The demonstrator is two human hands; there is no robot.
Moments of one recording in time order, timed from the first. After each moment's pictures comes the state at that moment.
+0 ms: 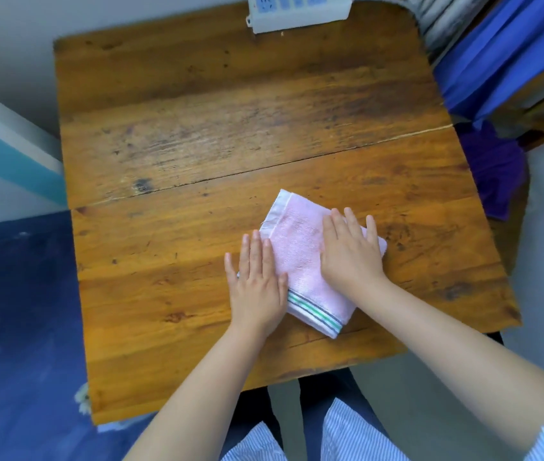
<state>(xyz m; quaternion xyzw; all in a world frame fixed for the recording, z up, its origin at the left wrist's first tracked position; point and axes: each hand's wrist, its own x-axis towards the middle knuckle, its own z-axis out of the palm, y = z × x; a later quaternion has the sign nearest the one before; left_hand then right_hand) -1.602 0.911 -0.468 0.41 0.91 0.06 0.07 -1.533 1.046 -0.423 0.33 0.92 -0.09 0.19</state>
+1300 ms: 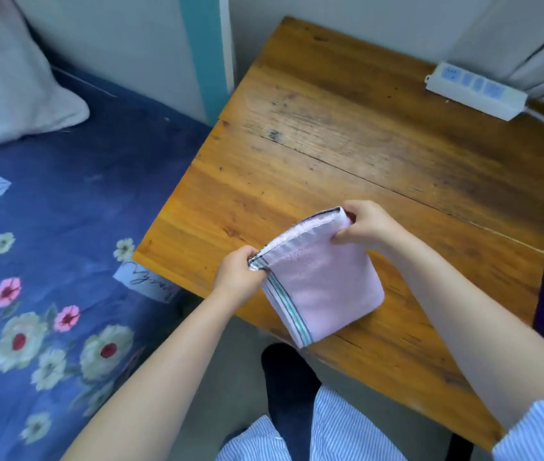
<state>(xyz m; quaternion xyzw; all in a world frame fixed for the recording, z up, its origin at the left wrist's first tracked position) -1.568 0.832 -0.381 -0.09 0.88 0.37 0.29 -1.598 1.033 -0.343 0.15 0.88 -0.37 0.26</state>
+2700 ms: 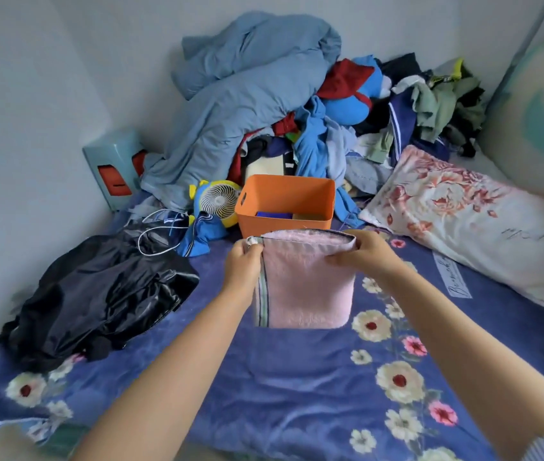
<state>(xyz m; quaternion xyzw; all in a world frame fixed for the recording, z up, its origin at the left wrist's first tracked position) -1.235 0.201 -0.158 -0.55 0.56 0.51 -0.37 -1.394 0.292 -0.134 -0.44 0.71 -0.43 0.34</state>
